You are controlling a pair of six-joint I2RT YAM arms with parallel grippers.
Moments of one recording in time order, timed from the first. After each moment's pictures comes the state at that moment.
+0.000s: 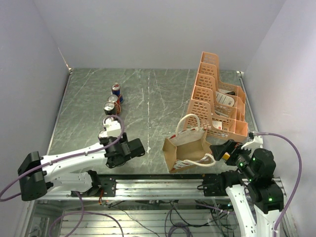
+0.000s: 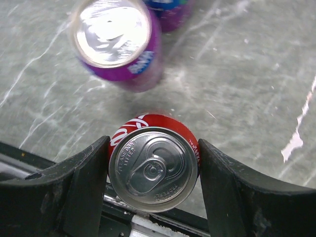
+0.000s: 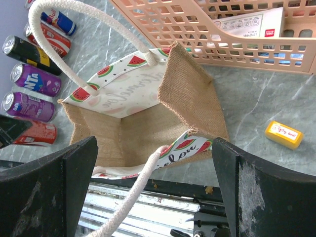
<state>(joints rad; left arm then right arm) -1.11 1.13 0.78 -1.10 -0.84 -1.31 0.12 0.12 0.76 -1.03 -0.16 0.46</state>
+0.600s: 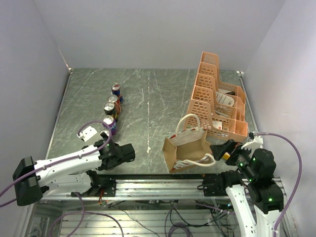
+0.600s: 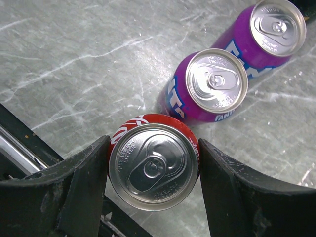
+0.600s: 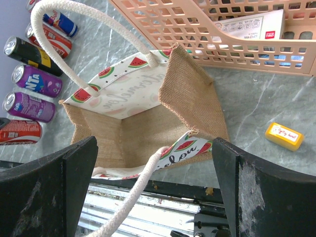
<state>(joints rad) -1.09 1.01 0.72 -1.46 -0.98 -1.99 0.12 0.12 0.76 -1.02 -0.16 0.46</state>
